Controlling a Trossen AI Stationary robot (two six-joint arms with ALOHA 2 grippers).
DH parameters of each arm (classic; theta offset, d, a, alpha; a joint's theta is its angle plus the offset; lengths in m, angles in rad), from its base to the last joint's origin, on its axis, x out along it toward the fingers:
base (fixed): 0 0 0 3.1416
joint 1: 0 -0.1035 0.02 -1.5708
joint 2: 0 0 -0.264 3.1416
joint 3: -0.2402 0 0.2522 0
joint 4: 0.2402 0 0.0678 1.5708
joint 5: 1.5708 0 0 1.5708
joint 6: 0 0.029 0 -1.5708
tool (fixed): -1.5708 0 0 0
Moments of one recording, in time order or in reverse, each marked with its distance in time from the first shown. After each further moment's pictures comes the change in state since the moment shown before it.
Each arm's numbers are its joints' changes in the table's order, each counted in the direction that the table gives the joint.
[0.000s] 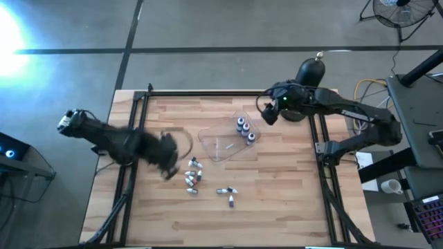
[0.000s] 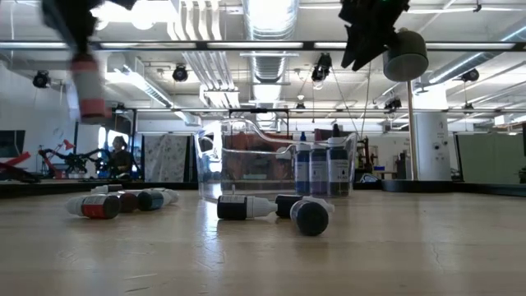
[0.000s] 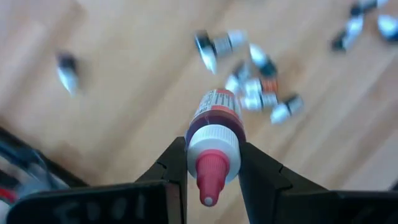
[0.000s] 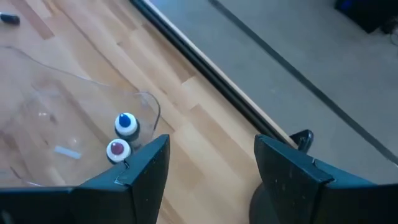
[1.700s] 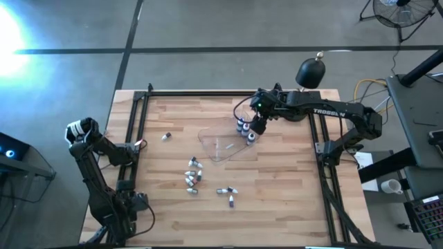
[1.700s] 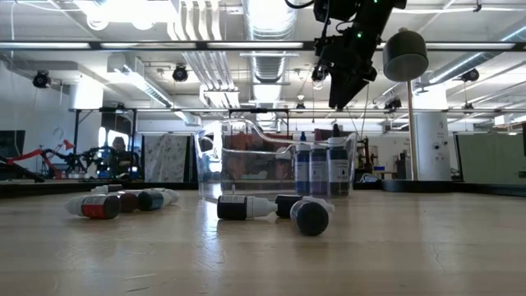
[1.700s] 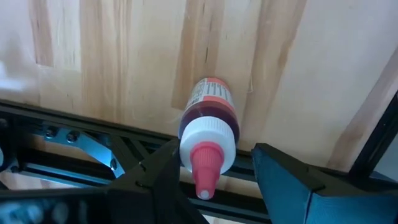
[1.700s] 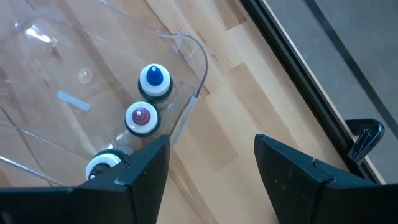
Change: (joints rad) left arm 0.866 -0.207 0.190 -0.173 -0.175 -0.398; right arm 0.002 -0.244 -0.001 -0.007 0.140 -0.062
